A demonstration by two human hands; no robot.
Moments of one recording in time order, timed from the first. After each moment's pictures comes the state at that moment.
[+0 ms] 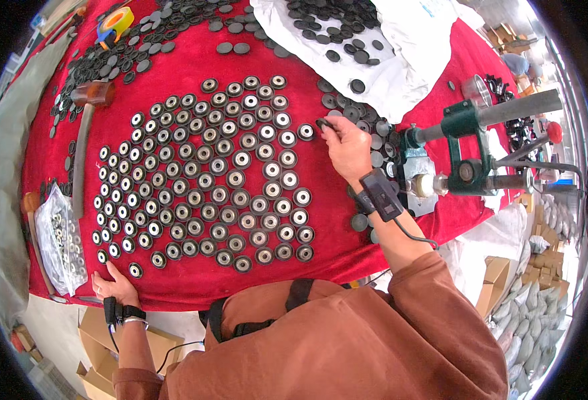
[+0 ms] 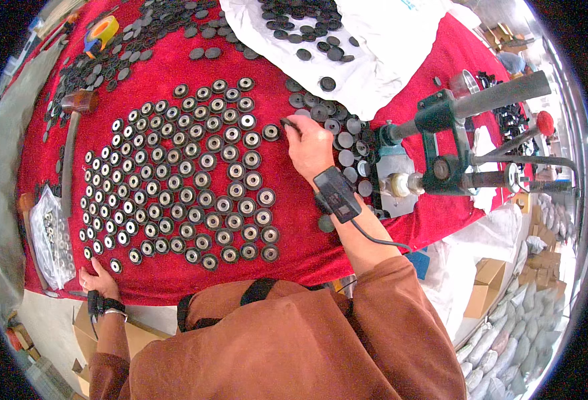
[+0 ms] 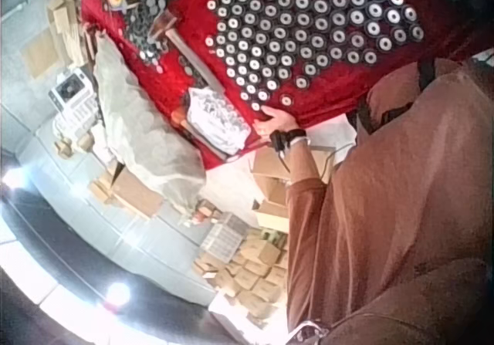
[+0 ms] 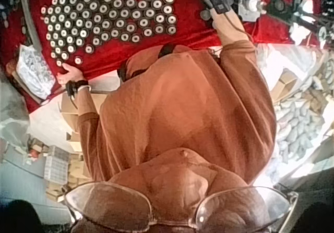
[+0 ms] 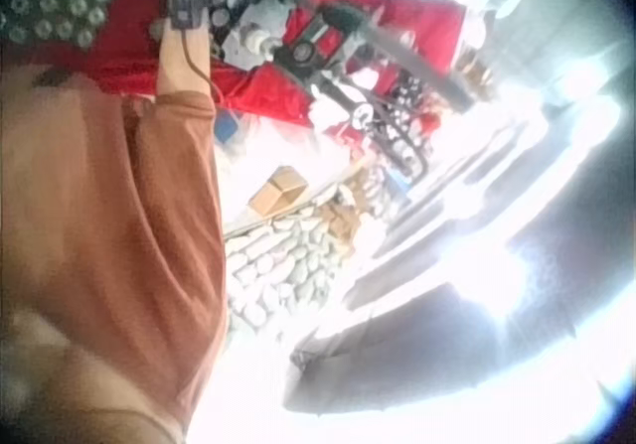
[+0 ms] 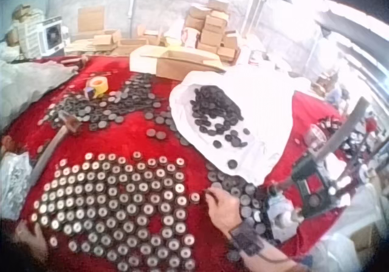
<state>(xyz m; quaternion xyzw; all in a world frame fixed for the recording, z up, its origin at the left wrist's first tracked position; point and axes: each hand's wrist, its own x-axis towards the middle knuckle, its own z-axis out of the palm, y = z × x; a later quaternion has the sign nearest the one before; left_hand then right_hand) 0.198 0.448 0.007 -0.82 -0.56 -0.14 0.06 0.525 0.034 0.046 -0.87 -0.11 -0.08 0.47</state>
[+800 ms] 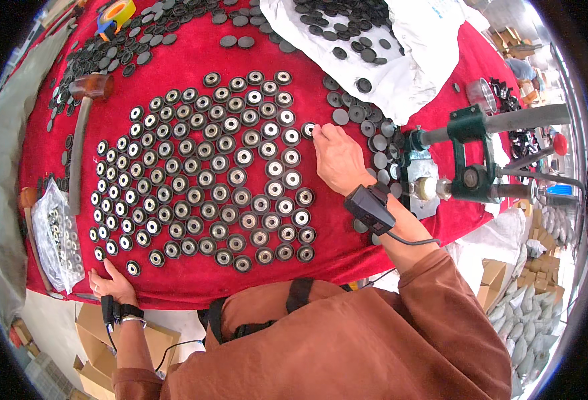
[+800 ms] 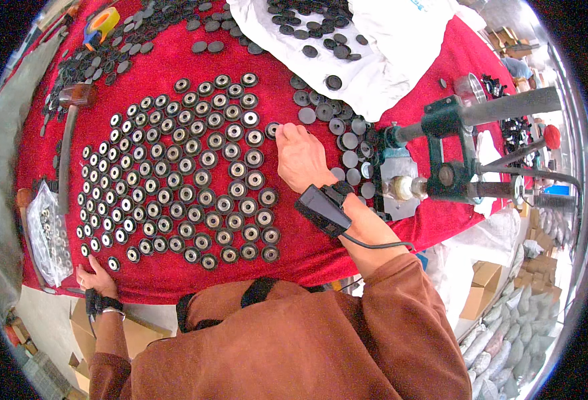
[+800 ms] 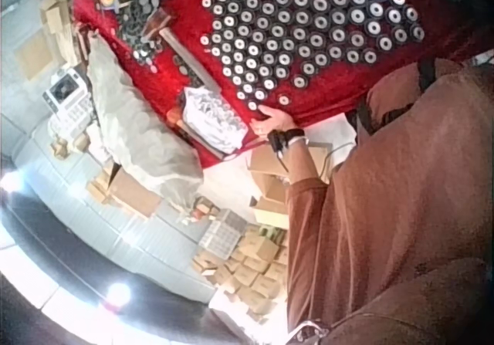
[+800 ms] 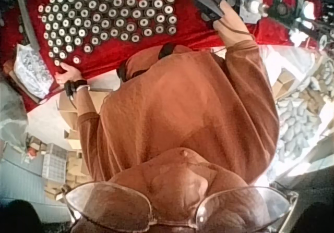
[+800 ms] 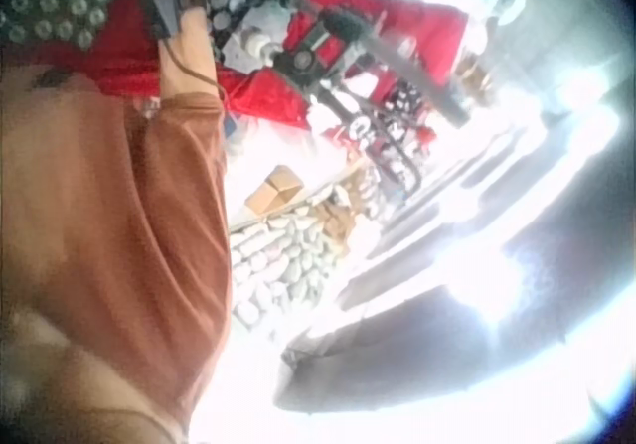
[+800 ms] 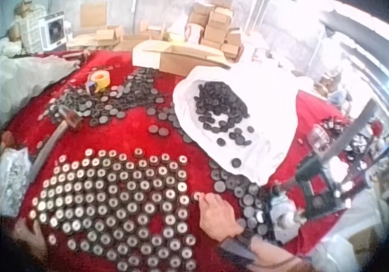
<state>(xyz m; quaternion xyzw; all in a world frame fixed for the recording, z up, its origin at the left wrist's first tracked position) 0.200 0.445 0.012 -0.82 -0.55 -0.14 0.06 0.511 0.045 0.057 -0.93 -0.35 -0.09 0.08</state>
